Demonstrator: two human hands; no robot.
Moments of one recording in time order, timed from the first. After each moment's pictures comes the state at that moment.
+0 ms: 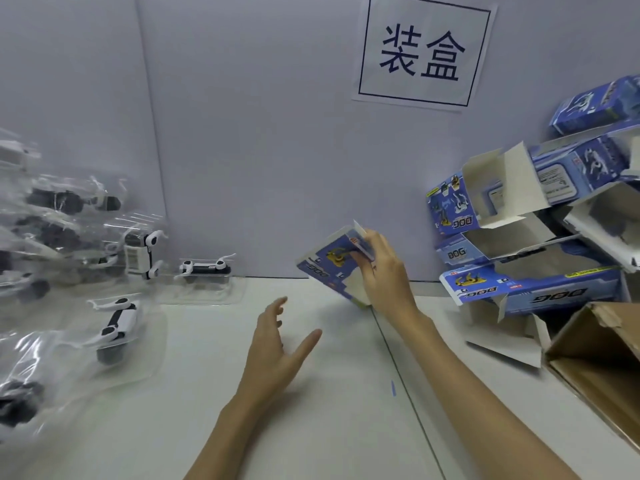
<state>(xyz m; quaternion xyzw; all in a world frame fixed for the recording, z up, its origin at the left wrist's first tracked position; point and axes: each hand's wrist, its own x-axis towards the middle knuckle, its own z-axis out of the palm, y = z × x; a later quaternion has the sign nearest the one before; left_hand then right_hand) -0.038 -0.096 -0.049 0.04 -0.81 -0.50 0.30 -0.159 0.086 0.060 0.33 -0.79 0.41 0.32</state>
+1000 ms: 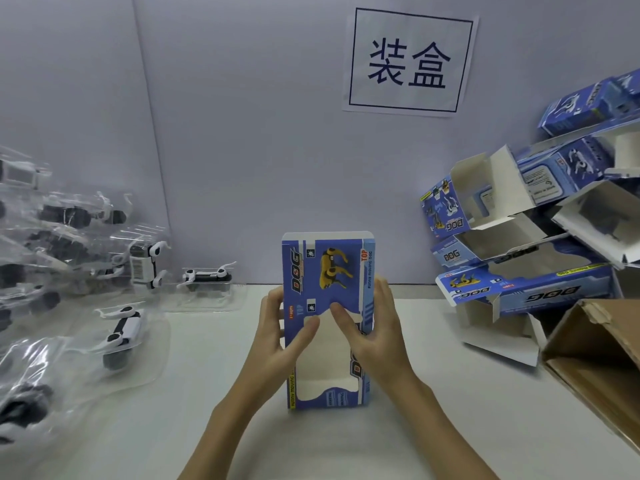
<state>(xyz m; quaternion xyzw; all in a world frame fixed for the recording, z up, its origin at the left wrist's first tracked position) -0.007 -0.071 0.006 -0.08 -0.74 -0.61 0.28 -0.069 0.093 0.022 0.34 -0.66 0.63 0.23</state>
